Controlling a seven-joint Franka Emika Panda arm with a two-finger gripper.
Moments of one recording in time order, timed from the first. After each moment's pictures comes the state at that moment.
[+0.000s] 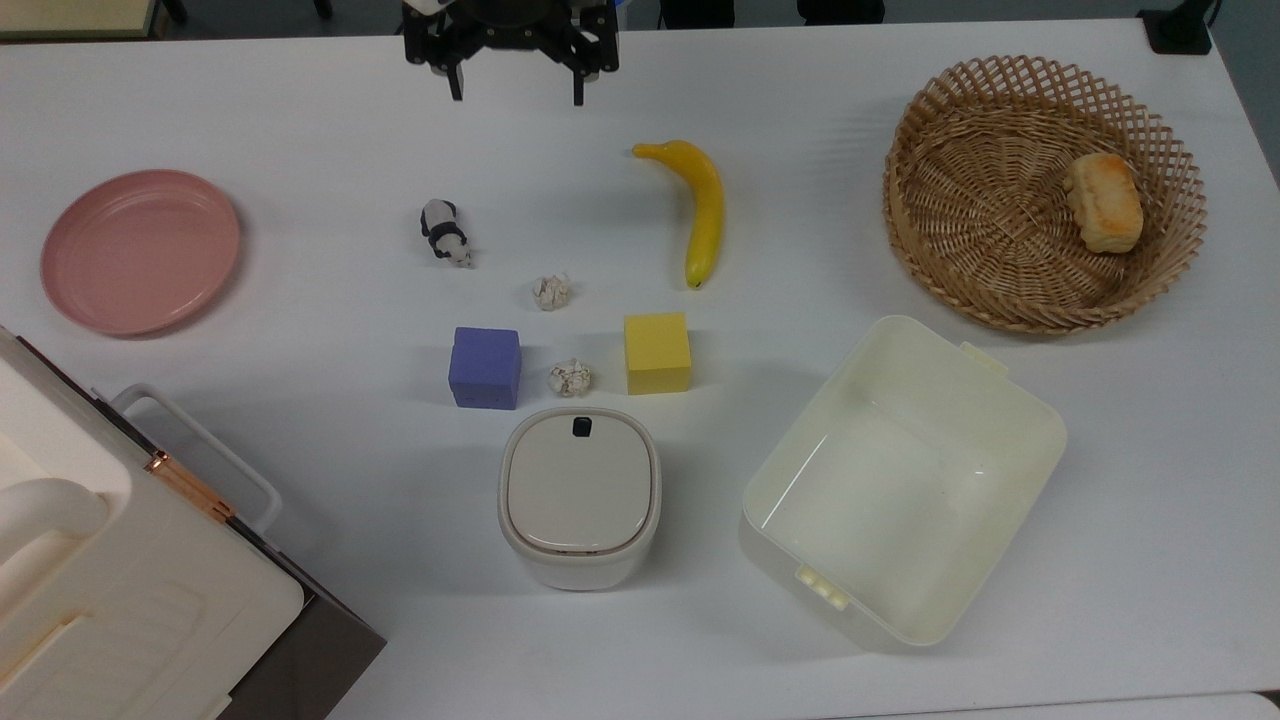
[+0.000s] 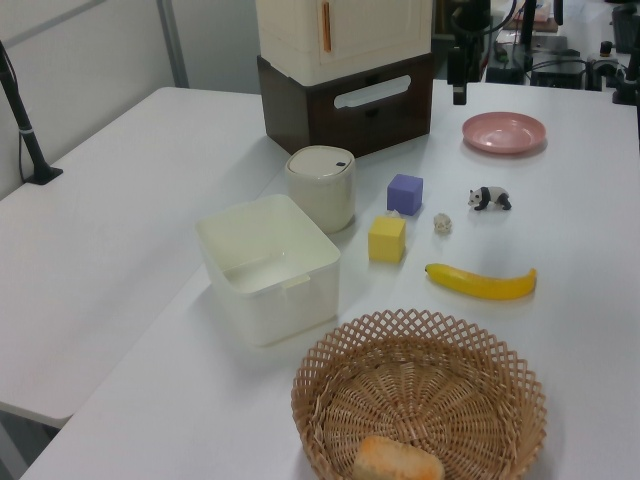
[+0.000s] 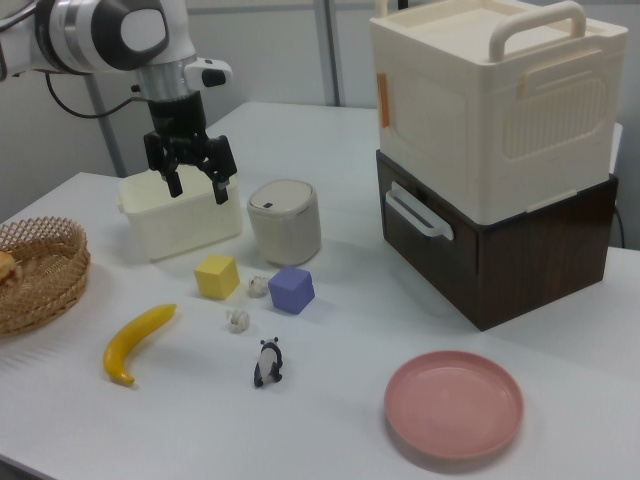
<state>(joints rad) 0.09 0.11 -0.04 -1.54 -0.05 1.59 0.02</state>
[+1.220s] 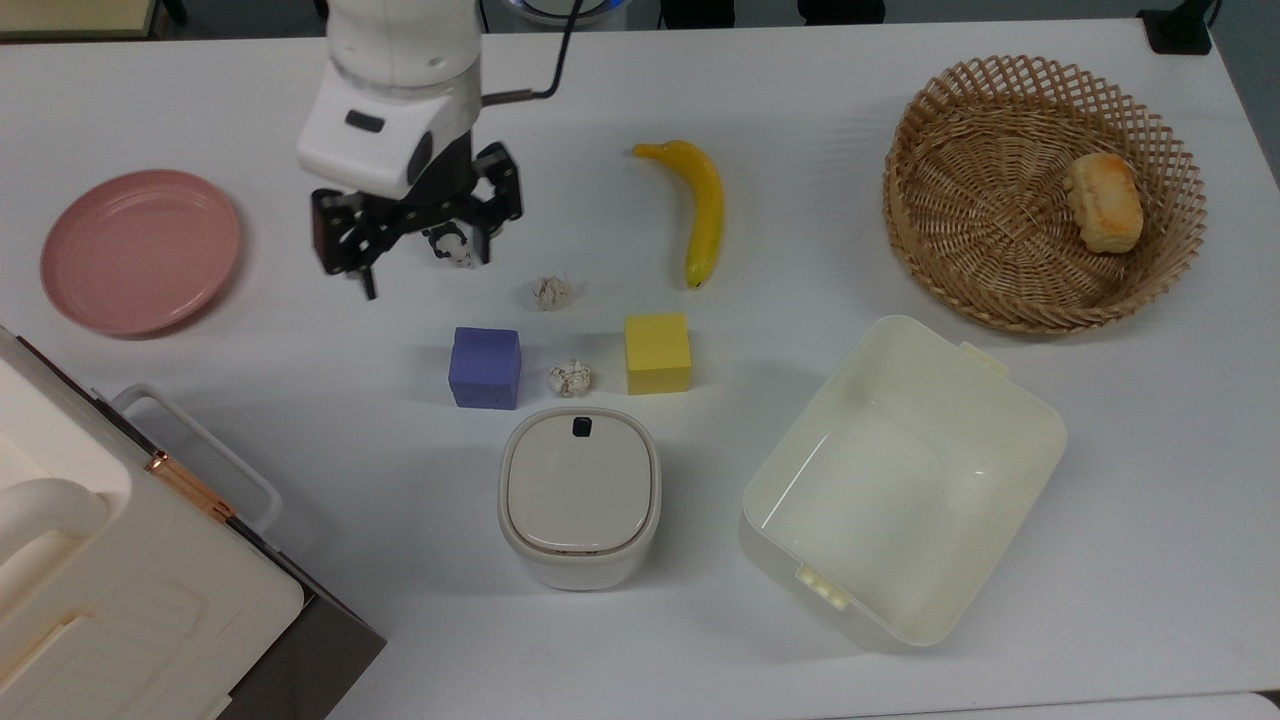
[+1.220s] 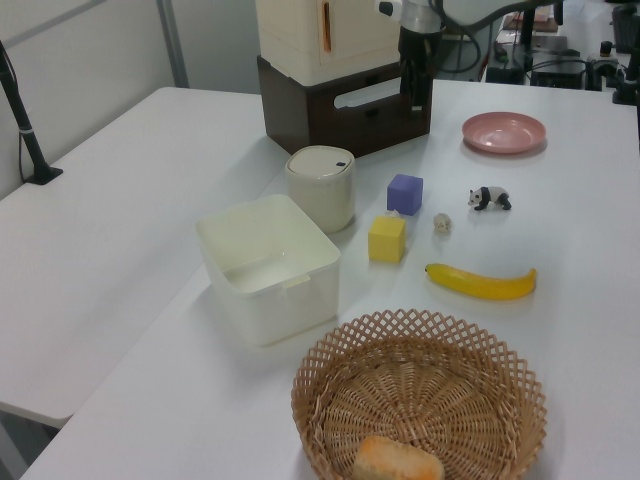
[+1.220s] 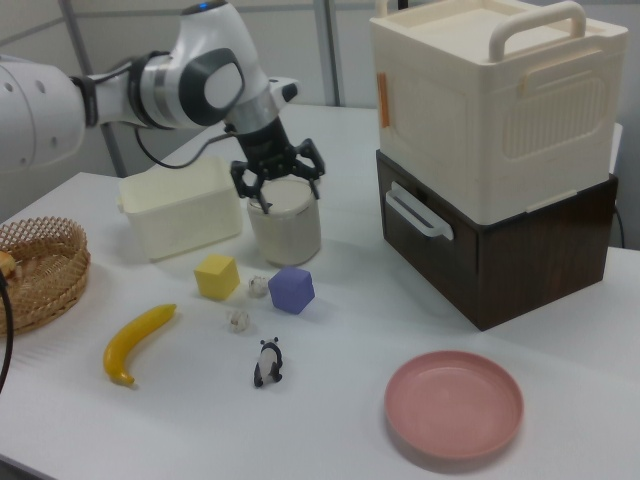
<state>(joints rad) -0.01 0.32 -0.05 -1.50 -0.13 2.01 -0.54</state>
